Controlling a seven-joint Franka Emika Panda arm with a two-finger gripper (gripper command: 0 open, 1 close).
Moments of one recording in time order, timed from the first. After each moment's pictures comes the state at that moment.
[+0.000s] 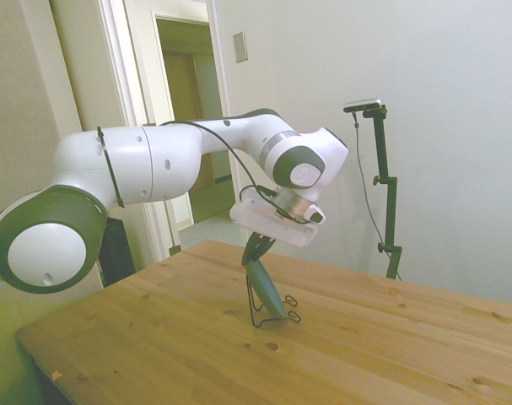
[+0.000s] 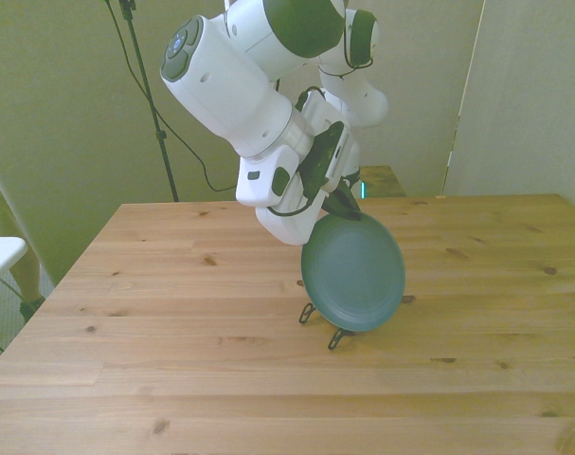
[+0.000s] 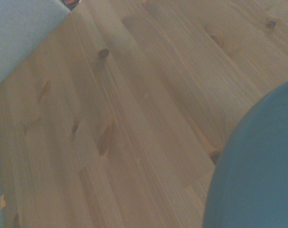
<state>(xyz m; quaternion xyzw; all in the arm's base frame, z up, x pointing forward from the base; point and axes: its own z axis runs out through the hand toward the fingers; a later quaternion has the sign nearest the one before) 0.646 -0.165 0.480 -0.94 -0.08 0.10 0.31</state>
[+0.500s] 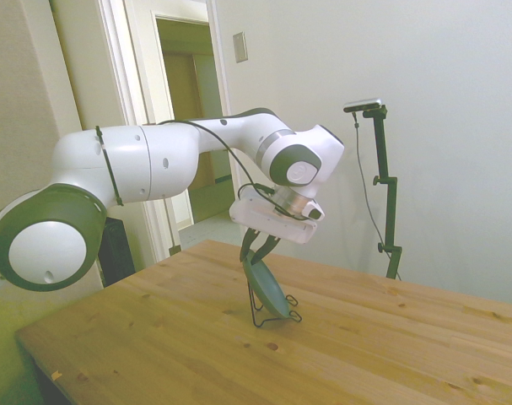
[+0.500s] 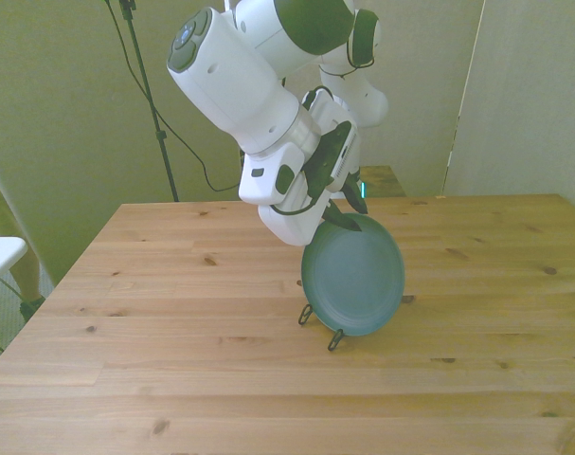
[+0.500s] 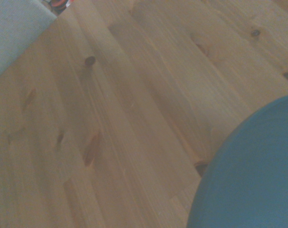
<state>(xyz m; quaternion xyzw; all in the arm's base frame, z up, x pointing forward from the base) 0.652 -0.159 0.492 -0.95 -0.06 0.08 0.30</state>
